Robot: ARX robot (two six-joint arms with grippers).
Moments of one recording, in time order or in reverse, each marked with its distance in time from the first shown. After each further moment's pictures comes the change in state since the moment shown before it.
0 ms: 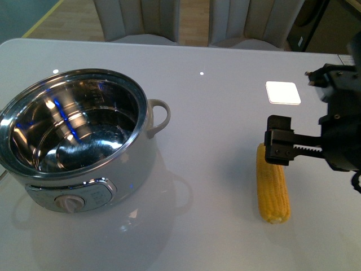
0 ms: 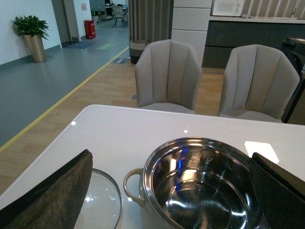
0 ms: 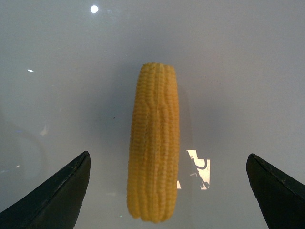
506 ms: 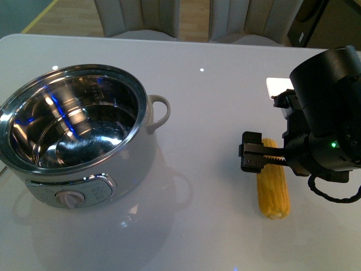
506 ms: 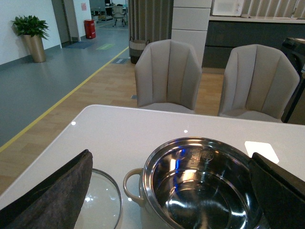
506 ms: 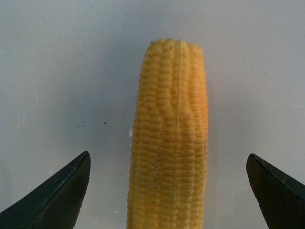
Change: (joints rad) left arm 0.000 0.000 0.000 0.000 0.000 0.000; right arm 0.022 0.318 0.158 0.035 -0.002 0.015
